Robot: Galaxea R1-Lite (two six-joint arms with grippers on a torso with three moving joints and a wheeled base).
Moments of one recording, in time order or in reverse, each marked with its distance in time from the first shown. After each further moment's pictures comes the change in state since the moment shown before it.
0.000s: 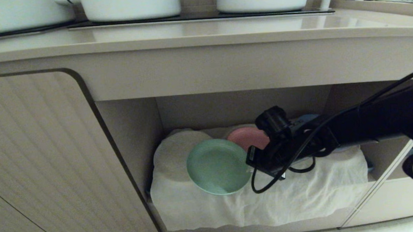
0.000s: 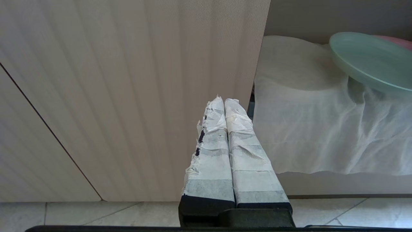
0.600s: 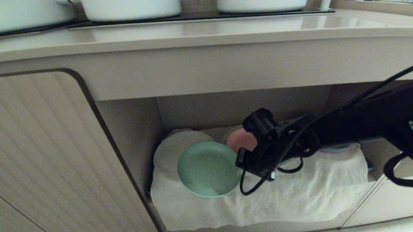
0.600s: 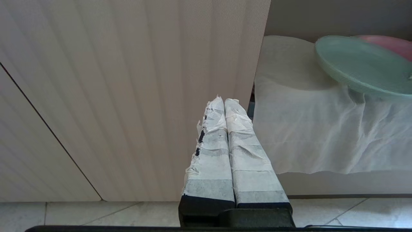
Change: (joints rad) left arm 0.000 0.000 0.000 0.000 0.001 0.000; right arm 0.053 0.061 -0.101 0.058 -0.012 0.023
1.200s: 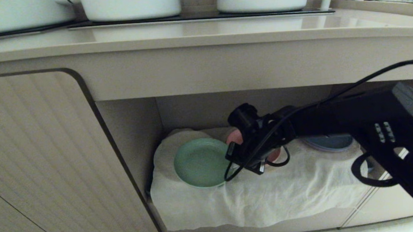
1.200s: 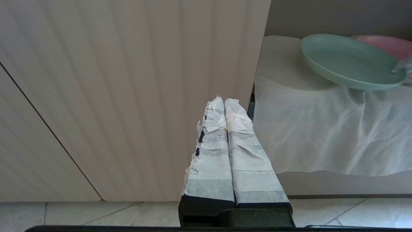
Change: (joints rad) left arm 0.000 0.000 0.000 0.000 -0.001 0.000; right arm 0.027 0.122 -0.288 0.207 -0.073 0.078
